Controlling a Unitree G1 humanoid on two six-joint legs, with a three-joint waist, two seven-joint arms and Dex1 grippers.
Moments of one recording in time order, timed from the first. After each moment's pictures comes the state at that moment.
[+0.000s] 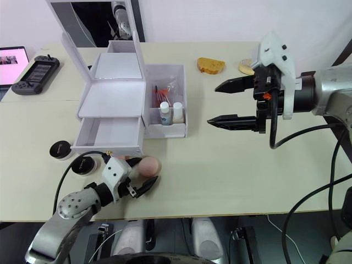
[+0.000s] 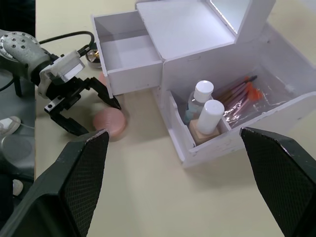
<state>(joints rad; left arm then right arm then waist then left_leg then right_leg) 0.22 0.45 -0.15 -0.56 -0.18 0.42 -0.52 -0.79 -1.12 -0.10 -0.37 0.81 1.00 1.10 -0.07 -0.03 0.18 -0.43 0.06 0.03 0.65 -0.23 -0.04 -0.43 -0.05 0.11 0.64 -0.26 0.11</state>
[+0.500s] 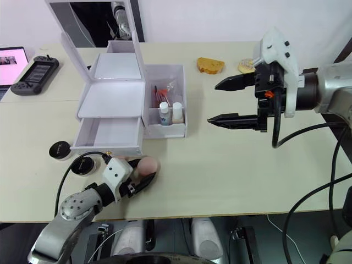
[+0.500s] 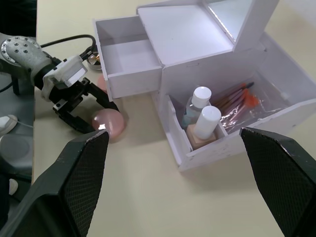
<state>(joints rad) 0.27 0.46 -0.13 -0.58 -0.18 0.40 -0.51 -0.78 -1.13 -0.10 -0.37 0.81 0.97 1.14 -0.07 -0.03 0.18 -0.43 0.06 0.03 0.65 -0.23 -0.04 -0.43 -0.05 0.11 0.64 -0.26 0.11</state>
